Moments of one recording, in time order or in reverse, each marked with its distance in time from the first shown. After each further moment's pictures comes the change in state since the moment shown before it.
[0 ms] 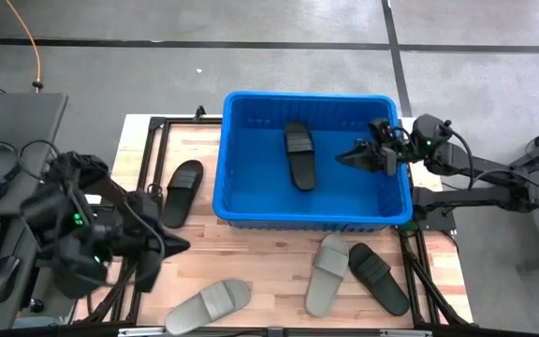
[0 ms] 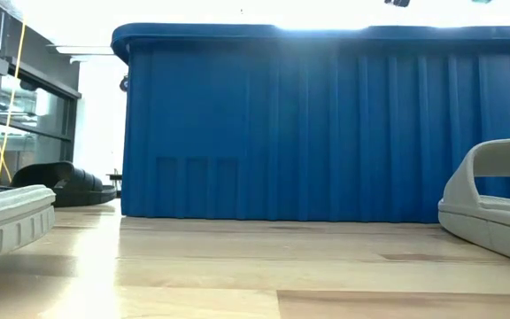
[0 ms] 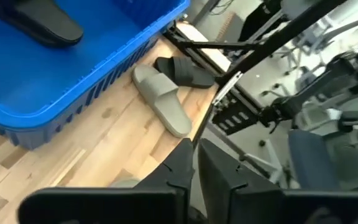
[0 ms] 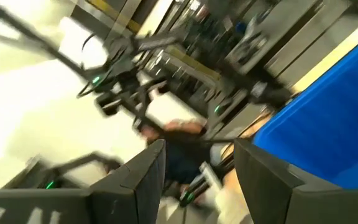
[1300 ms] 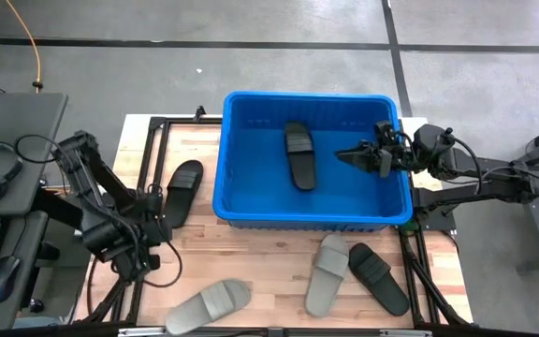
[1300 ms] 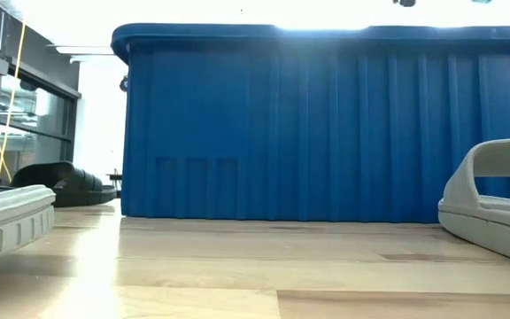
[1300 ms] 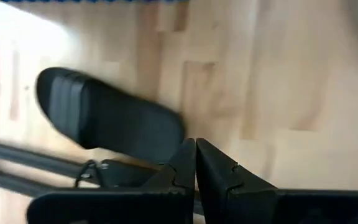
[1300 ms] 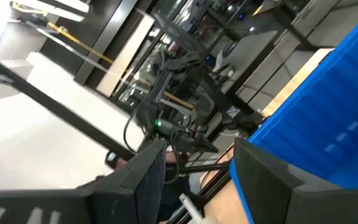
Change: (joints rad) left arm -0.035 -0.368 -1.133 0.001 0.400 0.342; right arm 0.149 -0.018 -0.001 -0.031 0.393 -0.015
